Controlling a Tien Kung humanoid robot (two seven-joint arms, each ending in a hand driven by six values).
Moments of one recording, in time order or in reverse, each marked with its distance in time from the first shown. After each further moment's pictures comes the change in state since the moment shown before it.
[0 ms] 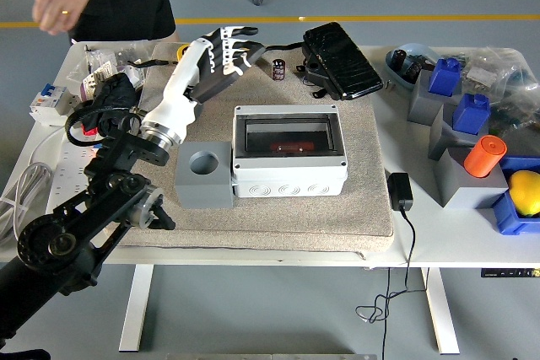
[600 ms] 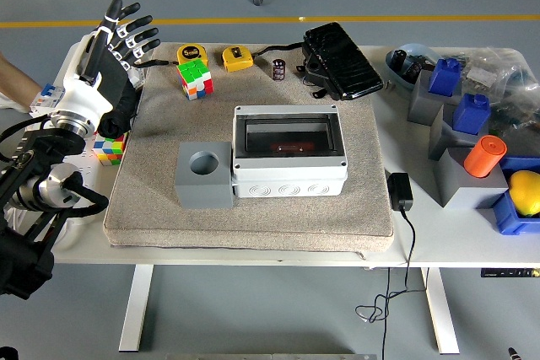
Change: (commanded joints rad) left arm 0.078 0.074 -0.275 0.024 -0.289 -0.142 0.030; right arm 0.026 0.001 -0.009 -0.004 0.012 0.002 0.004
